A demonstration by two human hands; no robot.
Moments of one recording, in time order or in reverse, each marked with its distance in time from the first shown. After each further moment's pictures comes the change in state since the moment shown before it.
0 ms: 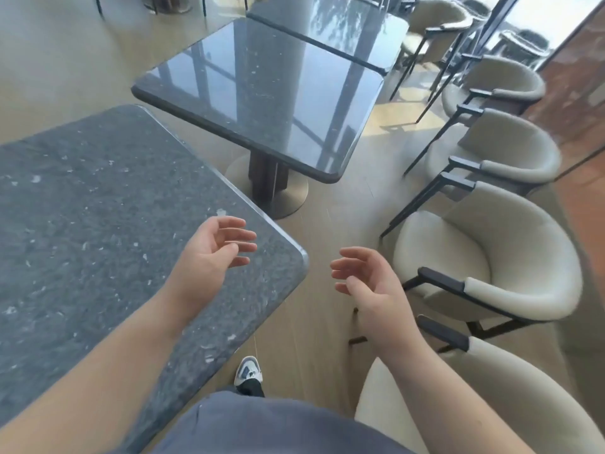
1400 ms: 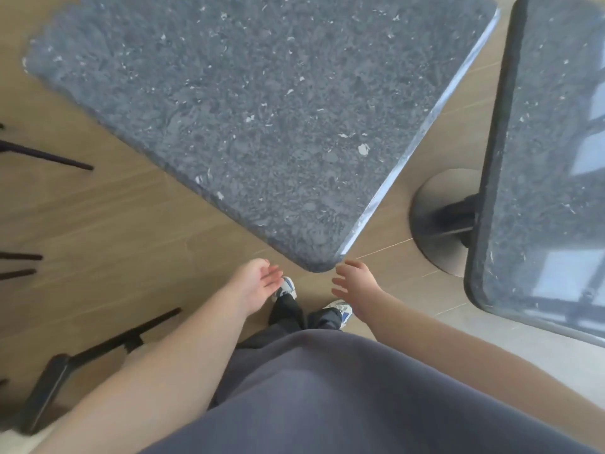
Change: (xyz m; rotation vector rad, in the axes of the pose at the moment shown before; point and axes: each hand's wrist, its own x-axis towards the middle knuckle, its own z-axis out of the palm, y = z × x) left_hand 0.085 -0.205 0.249 -1.375 1.422 -0.693; right_hand 0.349 0.192 0.039 -0.757 -1.096 0.680
